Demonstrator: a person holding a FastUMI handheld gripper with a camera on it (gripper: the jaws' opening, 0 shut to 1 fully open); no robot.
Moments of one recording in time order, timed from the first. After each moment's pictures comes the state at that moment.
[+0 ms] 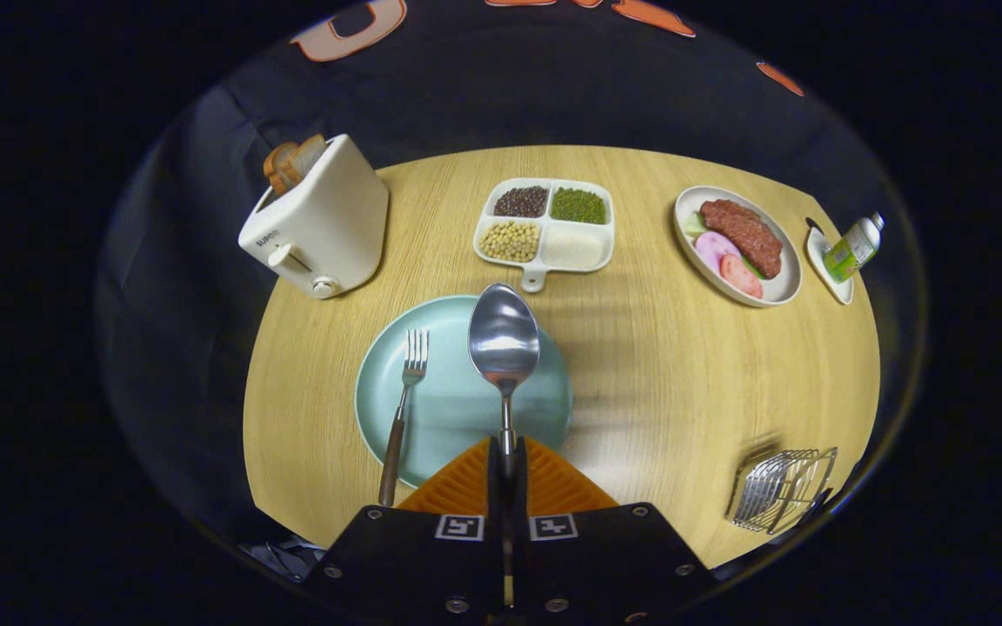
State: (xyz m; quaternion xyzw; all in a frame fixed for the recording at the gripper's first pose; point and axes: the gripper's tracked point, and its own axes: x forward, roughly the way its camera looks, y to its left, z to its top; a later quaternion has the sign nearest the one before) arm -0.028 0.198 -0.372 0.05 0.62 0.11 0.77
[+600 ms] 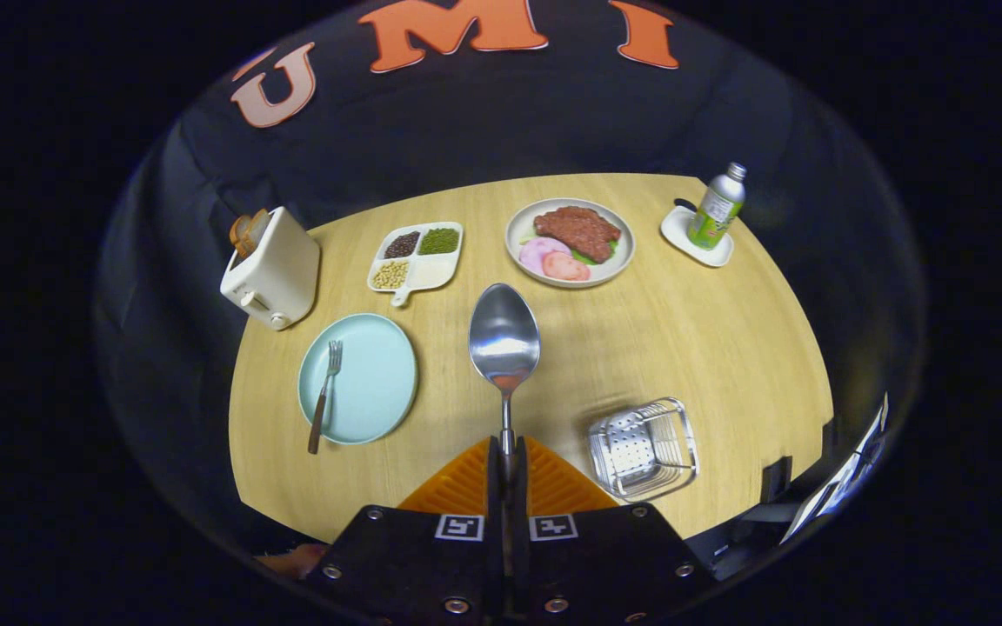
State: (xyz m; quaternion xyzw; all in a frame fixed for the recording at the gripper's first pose) arm -0.082 0.027 -0.316 0.07 0.60 0.01 0.80
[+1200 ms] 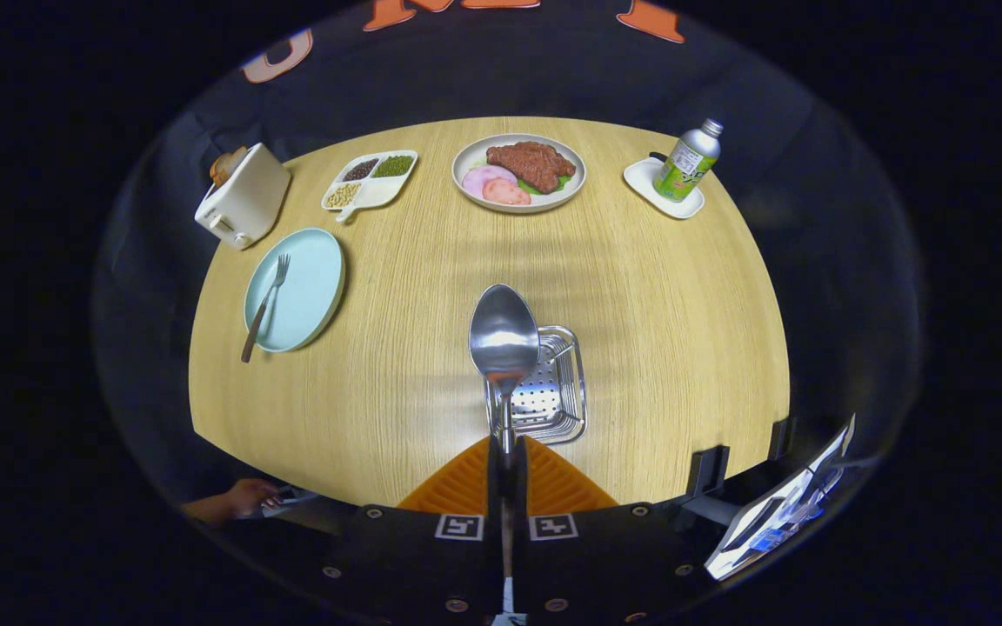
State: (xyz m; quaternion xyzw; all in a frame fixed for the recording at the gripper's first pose) arm -0.146 -0.046 -0.335 0.00 0.70 0.05 0.72
